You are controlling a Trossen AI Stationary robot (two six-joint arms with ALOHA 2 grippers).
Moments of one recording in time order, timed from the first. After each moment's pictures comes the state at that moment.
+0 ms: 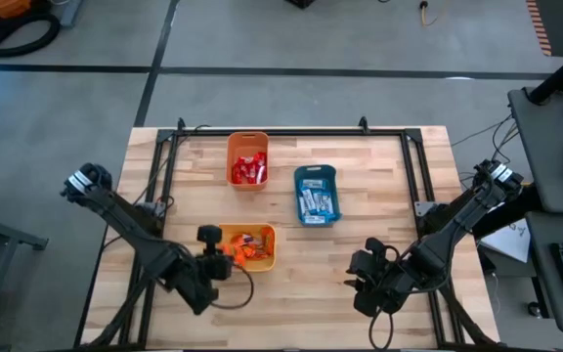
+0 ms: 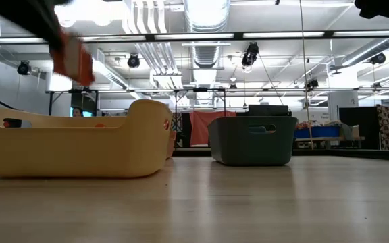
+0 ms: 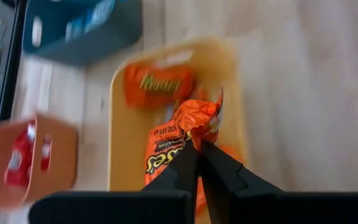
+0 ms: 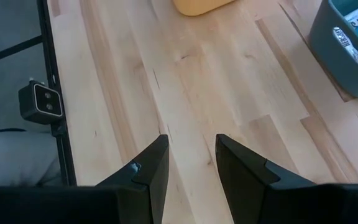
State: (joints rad) left arm -0.74 1.50 1.15 -0.91 -0.65 -0.47; right arm 0.74 1.47 1.16 -0.74 0.42 1.02
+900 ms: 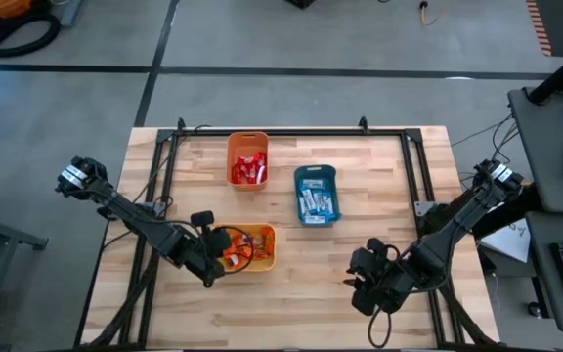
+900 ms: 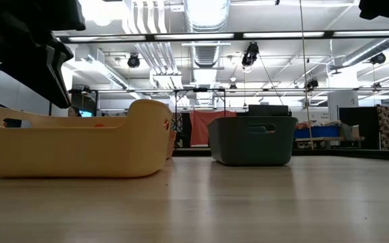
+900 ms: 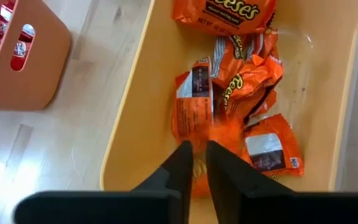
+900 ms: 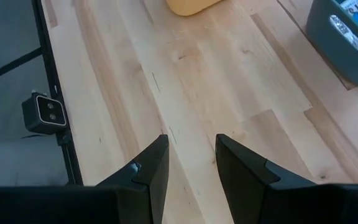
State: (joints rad) left arm -0.58 1.37 0.86 -0.78 -0.54 -0.72; right arm 0.73 1.47 1.16 -0.74 0.42 1.09
